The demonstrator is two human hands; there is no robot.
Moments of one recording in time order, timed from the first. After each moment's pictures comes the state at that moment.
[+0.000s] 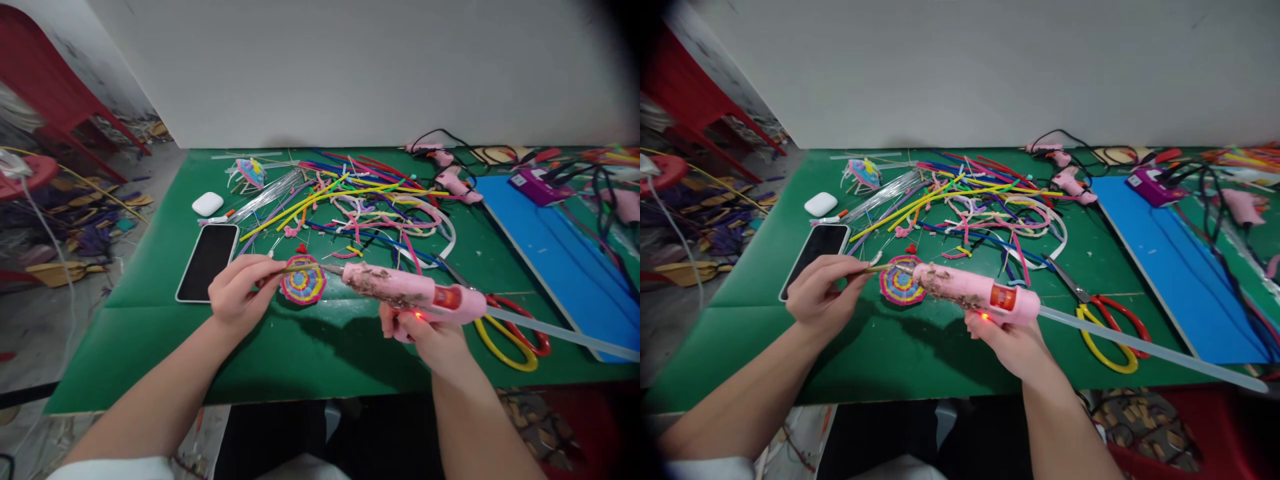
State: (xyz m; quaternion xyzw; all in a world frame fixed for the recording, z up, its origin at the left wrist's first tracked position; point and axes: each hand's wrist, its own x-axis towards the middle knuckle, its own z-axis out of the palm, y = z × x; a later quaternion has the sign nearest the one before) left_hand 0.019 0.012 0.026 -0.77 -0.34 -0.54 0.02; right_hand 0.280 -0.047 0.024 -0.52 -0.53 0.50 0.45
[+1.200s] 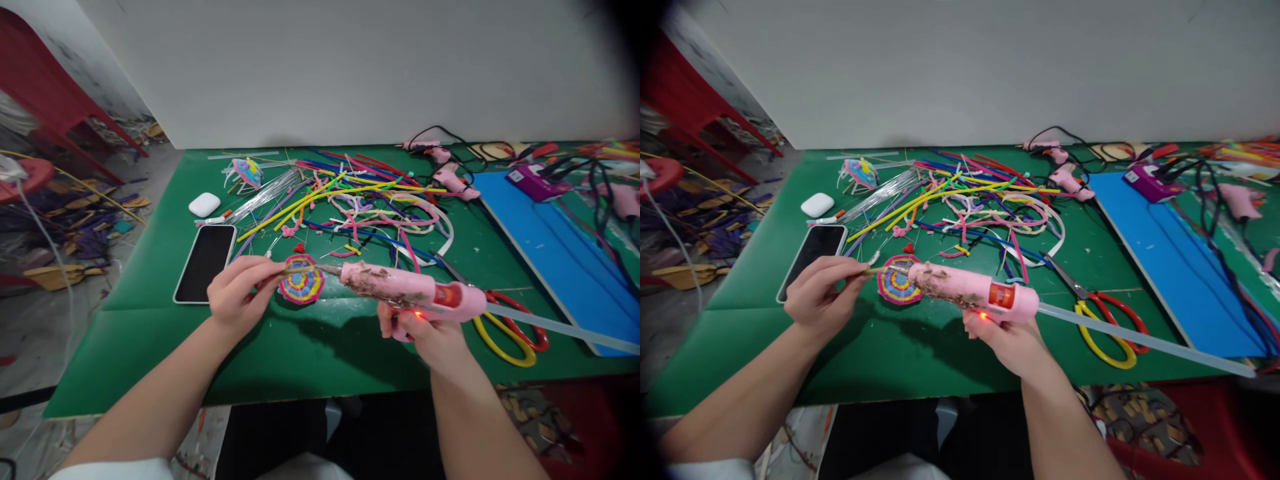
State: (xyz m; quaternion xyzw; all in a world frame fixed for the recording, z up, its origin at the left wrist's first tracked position) left_hand 0.017 0.013 0.025 -0.78 -0.33 -0.53 0.01; right_hand 0.278 -0.046 0.029 -0.52 -0.53 0.50 0.44
